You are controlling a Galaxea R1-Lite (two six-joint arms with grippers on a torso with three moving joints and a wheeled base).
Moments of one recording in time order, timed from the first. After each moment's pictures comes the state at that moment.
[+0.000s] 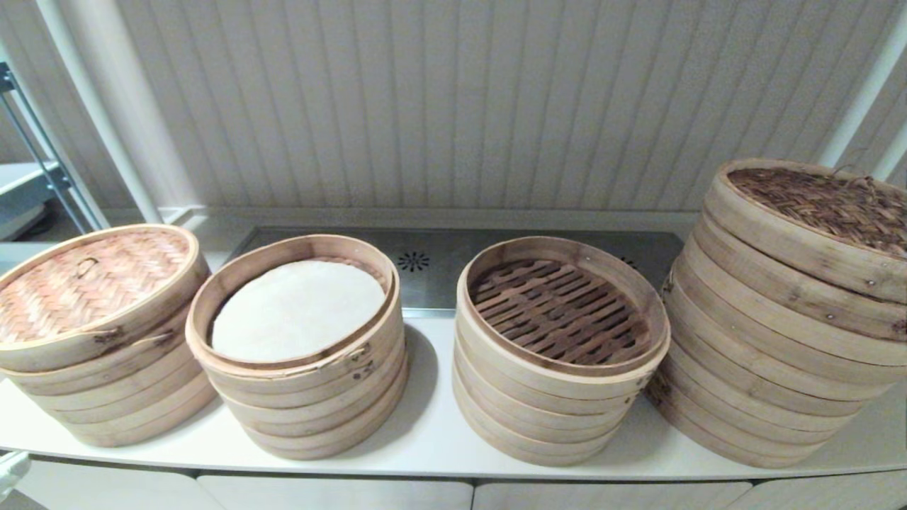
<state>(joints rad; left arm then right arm) -0.12 0.55 -0.39 0.14 0.13 -0.18 0.02 0.00 -0.06 0.13 0.03 -0.06</state>
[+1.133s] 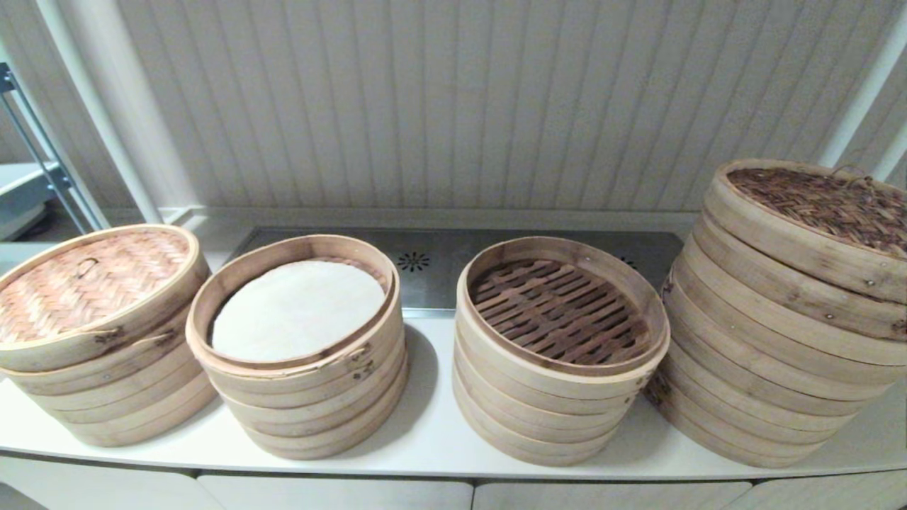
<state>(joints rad) 0.01 0.05 -0.07 0.07 -0.07 0.10 0.02 0.00 -0.06 0.13 0.03 -0.06</state>
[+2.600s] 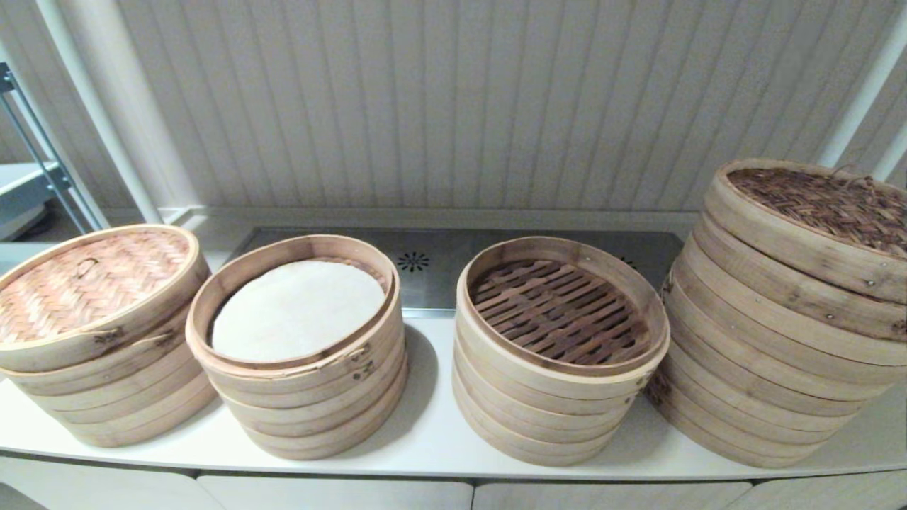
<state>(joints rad) 0.00 0.00 0.00 -0.08 0.00 0.00 0.02 0.00 -0.05 0.13 0.02 -0.04</state>
